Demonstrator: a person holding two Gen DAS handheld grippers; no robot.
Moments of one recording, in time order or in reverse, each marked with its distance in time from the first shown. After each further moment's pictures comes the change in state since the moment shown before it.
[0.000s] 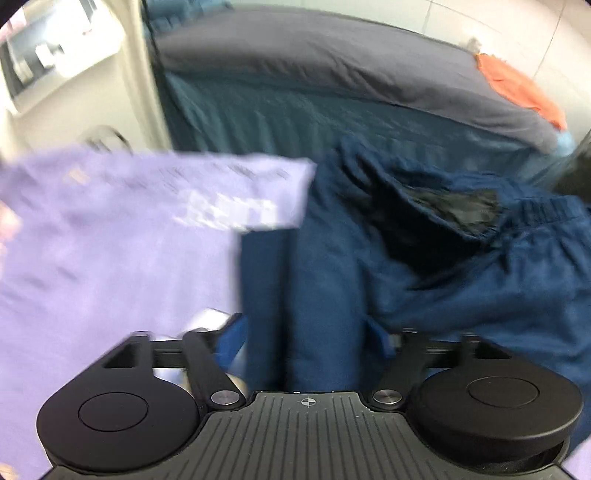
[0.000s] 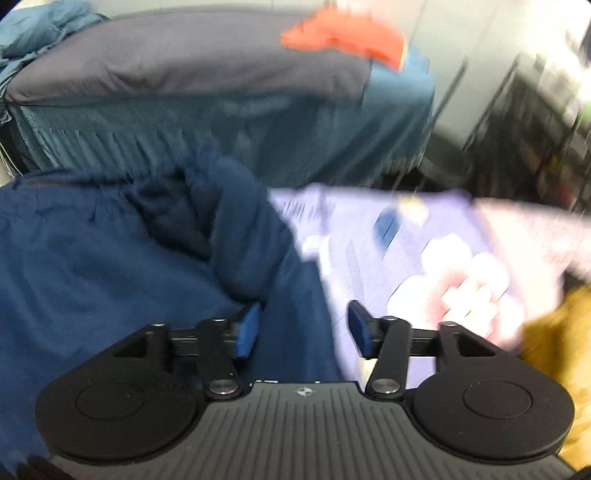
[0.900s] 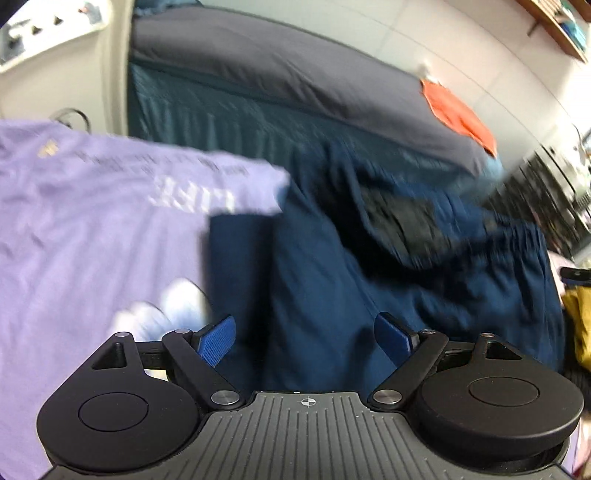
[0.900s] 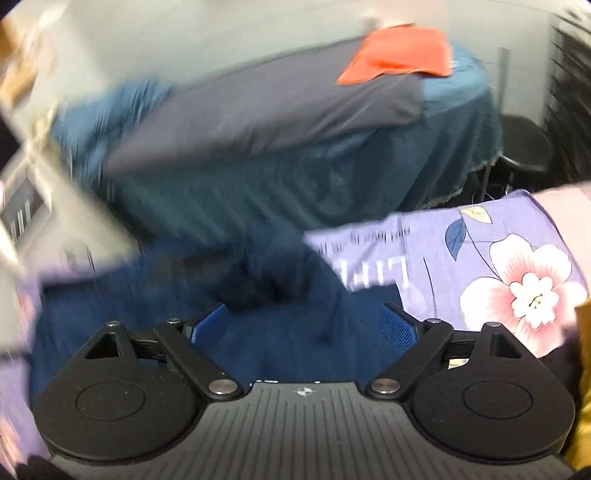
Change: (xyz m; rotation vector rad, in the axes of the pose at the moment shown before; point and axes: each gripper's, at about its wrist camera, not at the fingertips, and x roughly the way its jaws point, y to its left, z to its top) left arm -0.023 0.030 -0.022 -0.081 0.004 -0.347; right arm -0.014 -0.042 0.004 0.093 0.052 0.458
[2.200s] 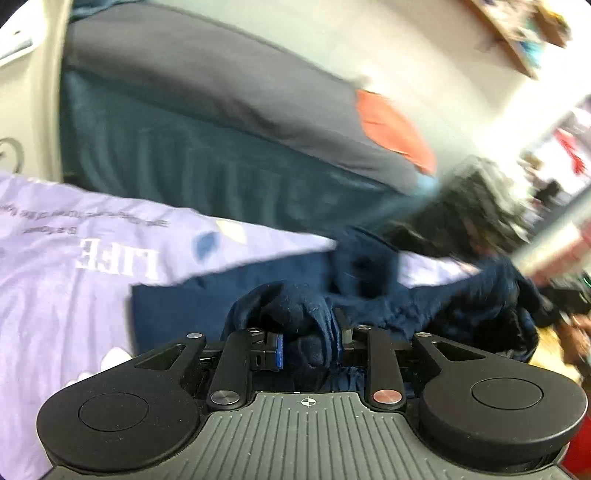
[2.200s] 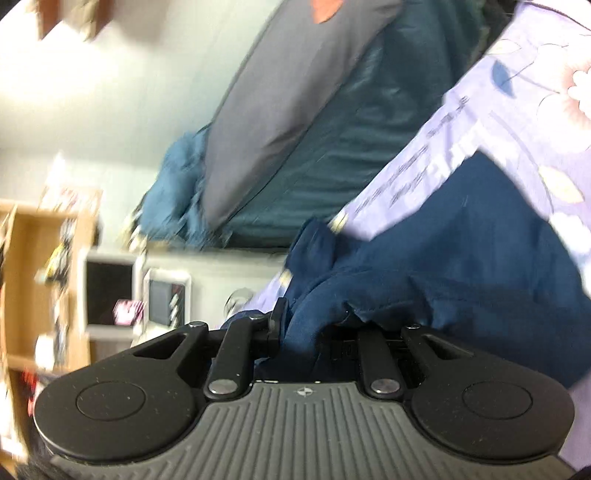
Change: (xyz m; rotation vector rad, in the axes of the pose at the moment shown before) left arm -0.015 -0.008 0.084 -0.014 0.007 -0.181; right arm -0.025 -0.040 0.021 0.797 0.113 0.479
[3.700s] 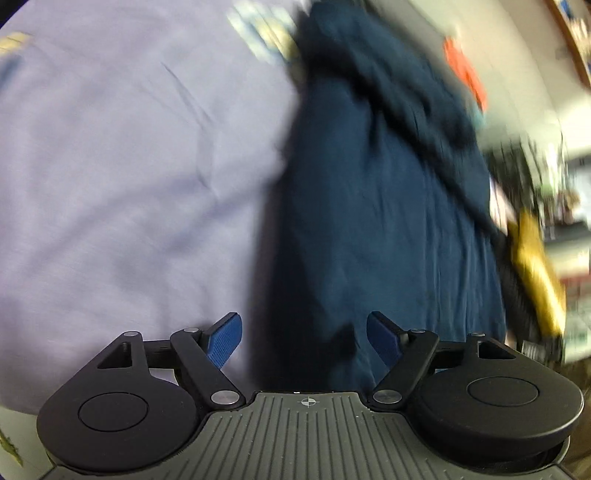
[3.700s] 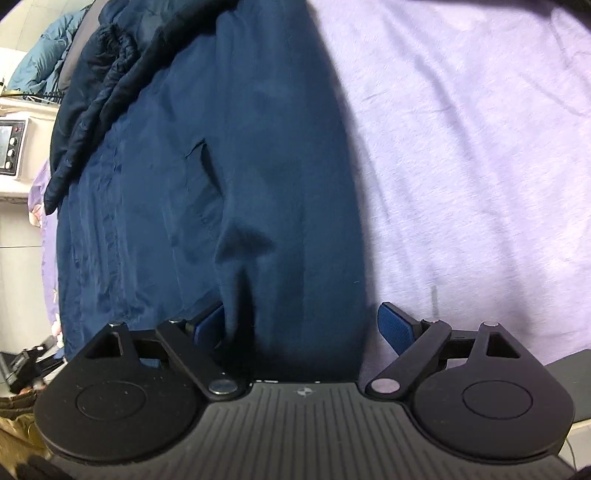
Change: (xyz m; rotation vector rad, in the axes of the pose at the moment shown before) left arm -0.127 0.050 -0.352 -0.307 0.262 -0.021; right arm -0.103 -0.194 -0.279 -0.182 0.286 -0.472
